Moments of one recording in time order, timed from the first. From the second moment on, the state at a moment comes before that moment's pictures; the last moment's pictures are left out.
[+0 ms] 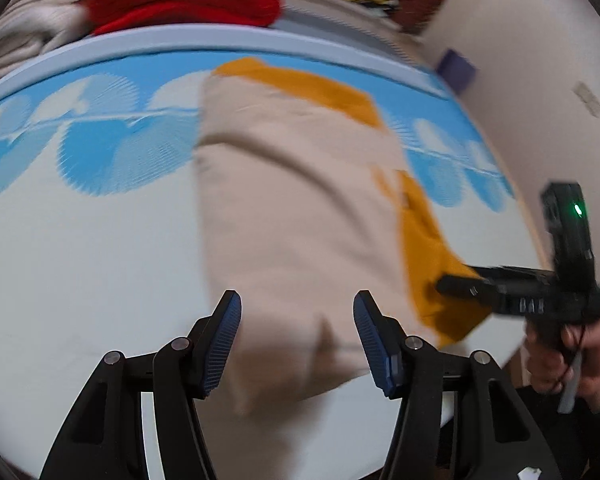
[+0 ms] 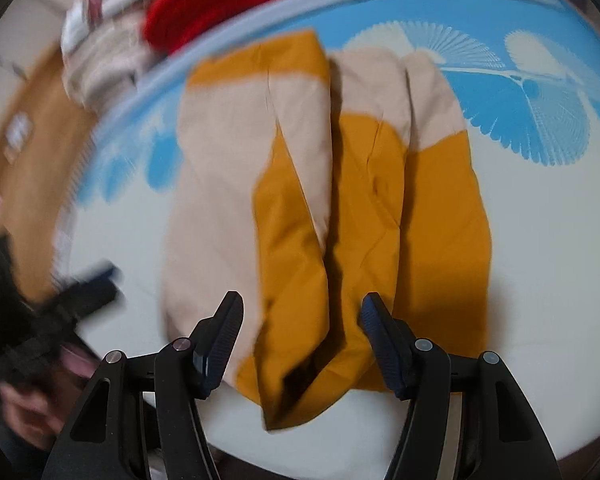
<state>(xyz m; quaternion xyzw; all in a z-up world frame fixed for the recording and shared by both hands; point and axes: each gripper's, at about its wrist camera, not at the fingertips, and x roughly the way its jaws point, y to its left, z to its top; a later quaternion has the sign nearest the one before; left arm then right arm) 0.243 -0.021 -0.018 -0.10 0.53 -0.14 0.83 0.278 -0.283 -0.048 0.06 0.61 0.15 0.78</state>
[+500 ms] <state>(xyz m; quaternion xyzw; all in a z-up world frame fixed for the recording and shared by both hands) 0.242 -0.020 -0.039 -0.11 0.57 -0.14 0.80 0.247 -0.356 0.023 0.09 0.49 0.10 0.86</state>
